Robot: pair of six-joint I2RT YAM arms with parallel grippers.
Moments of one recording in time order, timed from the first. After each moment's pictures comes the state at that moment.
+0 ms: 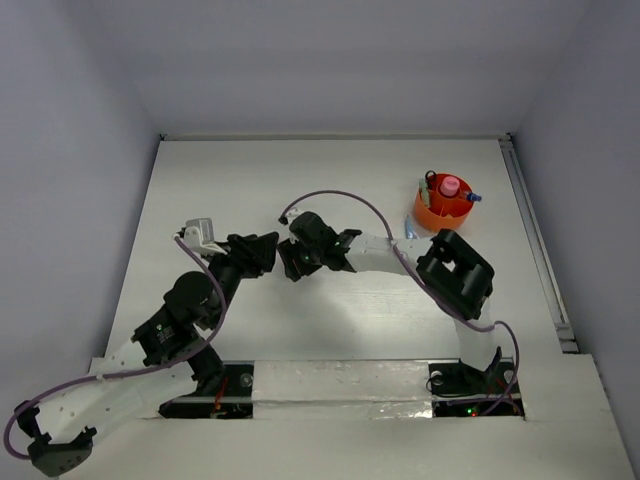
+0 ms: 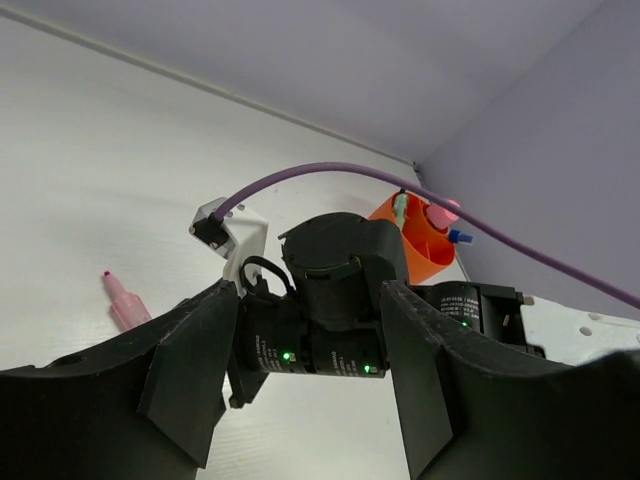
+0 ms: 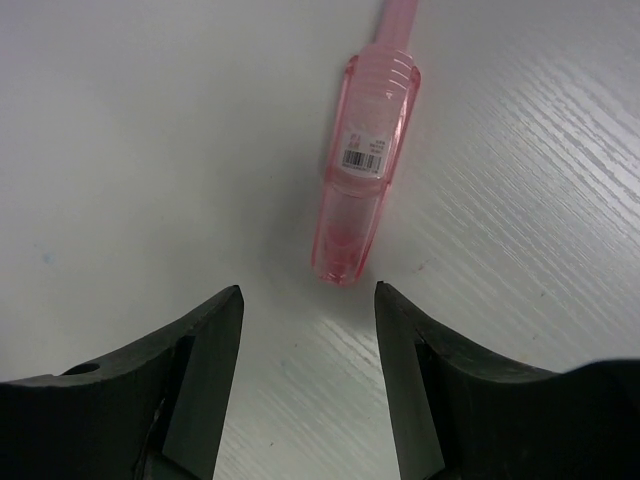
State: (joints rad) left arm -0.93 0.47 0.59 -0.08 -0.60 -0.60; right arm 0.94 2.00 1.36 -0.17 -0.03 0.32
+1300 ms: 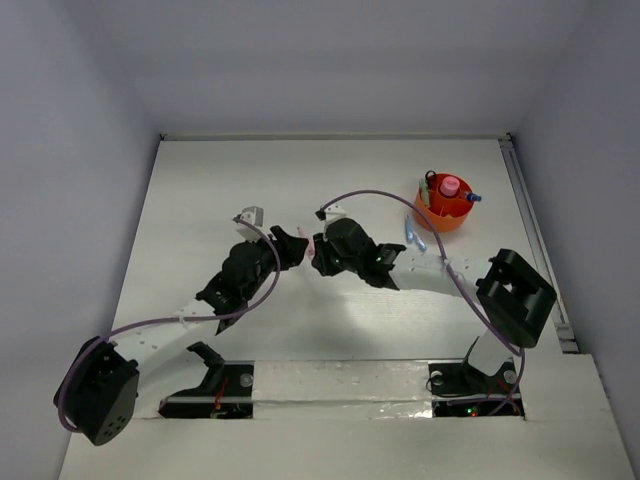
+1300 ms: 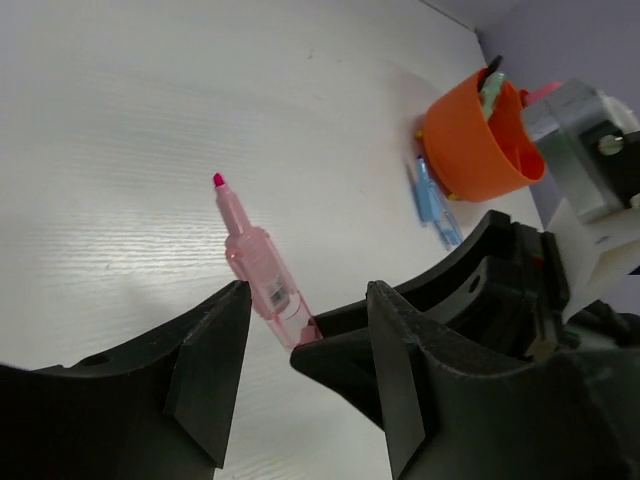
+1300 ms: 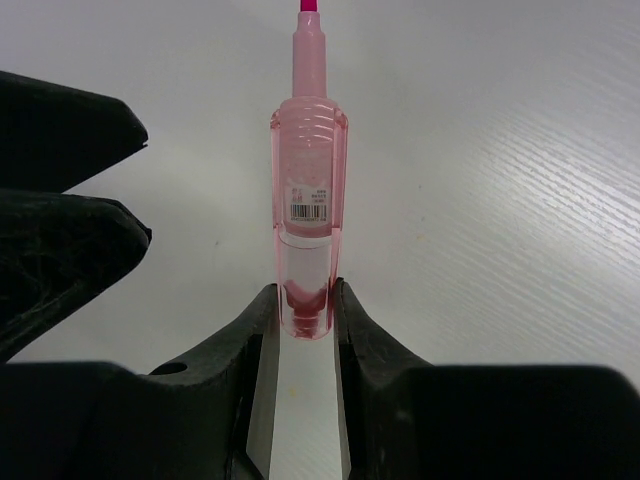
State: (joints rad) left arm -0.64 0.98 0.37 0.39 -0.18 -0.71; right arm 0.94 1.65 1.01 0.01 0.15 0.42
